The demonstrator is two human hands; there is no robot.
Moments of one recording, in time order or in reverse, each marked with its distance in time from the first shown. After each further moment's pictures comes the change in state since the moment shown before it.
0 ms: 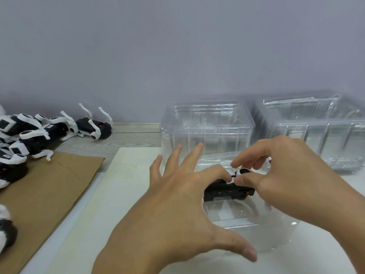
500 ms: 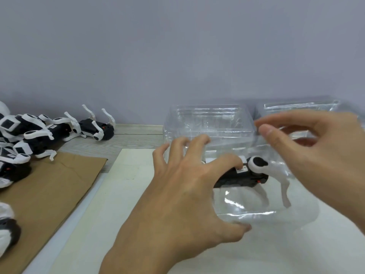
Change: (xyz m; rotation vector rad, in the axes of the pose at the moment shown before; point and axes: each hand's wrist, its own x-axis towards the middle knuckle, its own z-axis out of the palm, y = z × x) left_hand -0.002 0.007 -0.004 0.199 0.282 0.163; right_hand 0.003 -0.006 -0.023 0.254 0.409 -0.107
